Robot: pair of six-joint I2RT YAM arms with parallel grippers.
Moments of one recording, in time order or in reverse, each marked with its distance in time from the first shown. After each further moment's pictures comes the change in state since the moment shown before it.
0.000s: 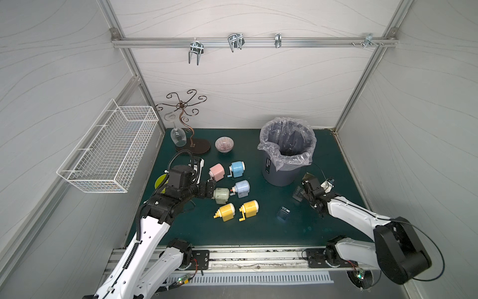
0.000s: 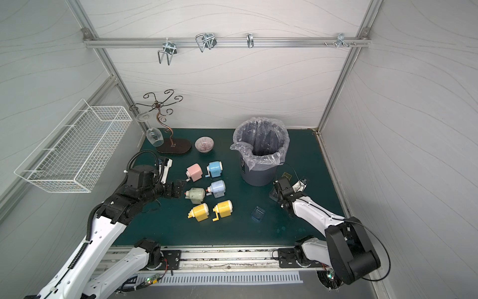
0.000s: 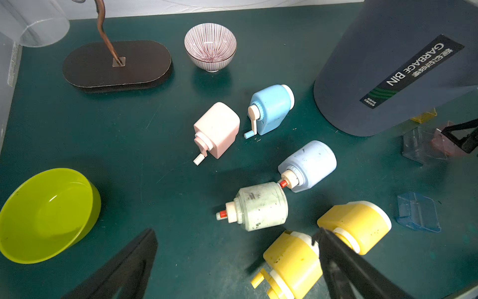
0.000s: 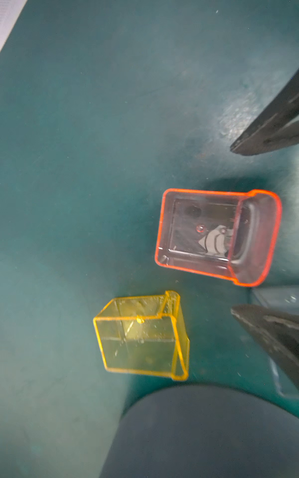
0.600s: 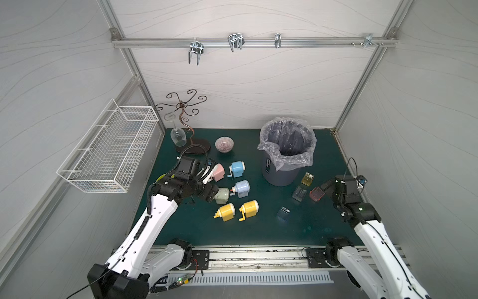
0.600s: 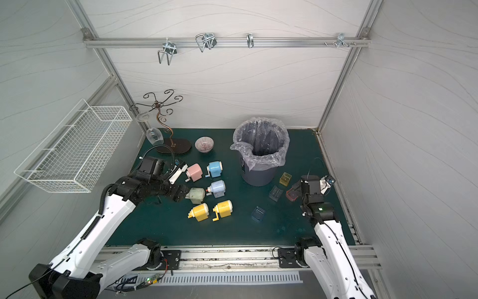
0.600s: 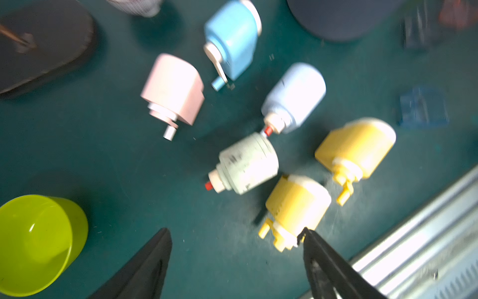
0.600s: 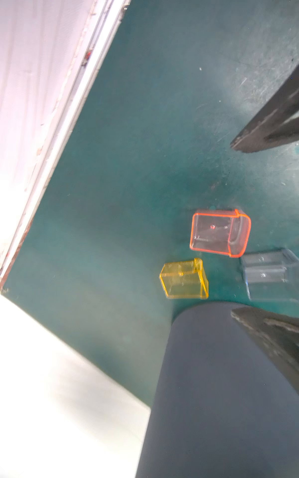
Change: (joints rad) left arm 0.000 0.248 0.136 -0.247 0.141 0.354; right arm -0.284 -0.487 0.141 -0.298 -0.229 -0.190
